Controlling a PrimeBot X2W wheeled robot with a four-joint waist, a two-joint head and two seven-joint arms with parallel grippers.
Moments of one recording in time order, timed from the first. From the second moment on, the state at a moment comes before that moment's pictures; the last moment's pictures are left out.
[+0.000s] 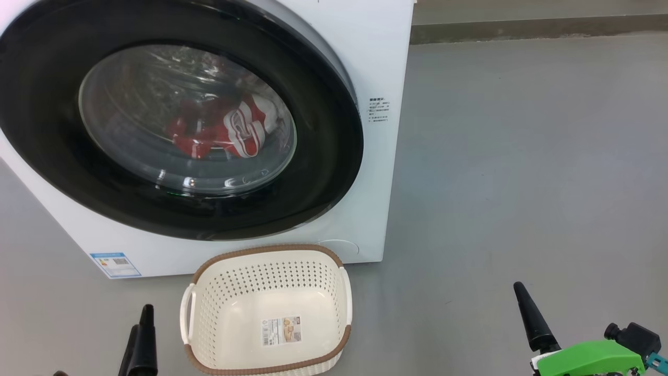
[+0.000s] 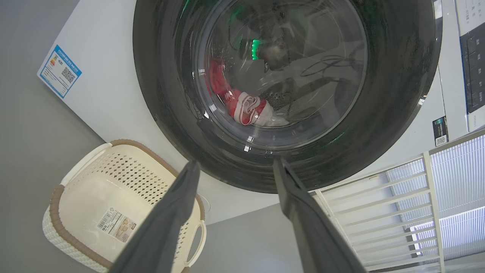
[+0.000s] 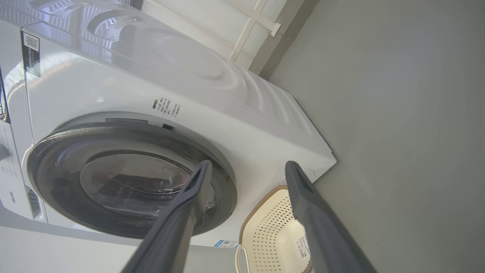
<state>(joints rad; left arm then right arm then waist) 0.02 0.02 0.03 0.21 -1.11 -0.13 -0.02 -0.04 -0.09 0.00 0.33 1.18 0.13 -0.02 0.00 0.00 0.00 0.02</state>
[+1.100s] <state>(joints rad) 0.06 0.02 0.01 0.14 -0.70 -0.13 -0.11 -0.04 -0.13 0.08 0.31 0.87 0.13 -0.11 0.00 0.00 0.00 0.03</state>
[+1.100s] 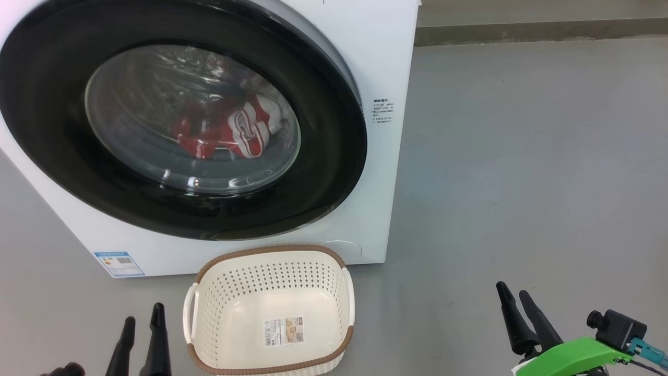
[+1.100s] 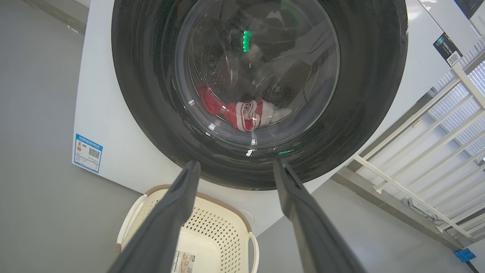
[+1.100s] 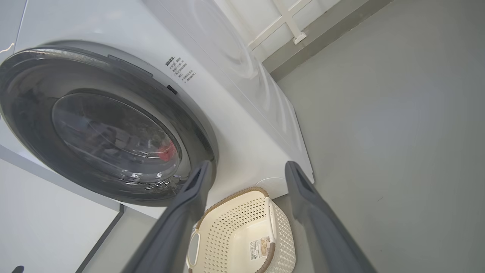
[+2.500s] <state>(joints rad) 0.10 0.03 0.00 0.07 -0.20 -0.13 -0.24 0.00 -0.16 0.07 0.27 0.47 0.13 -0.24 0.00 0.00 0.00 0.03</state>
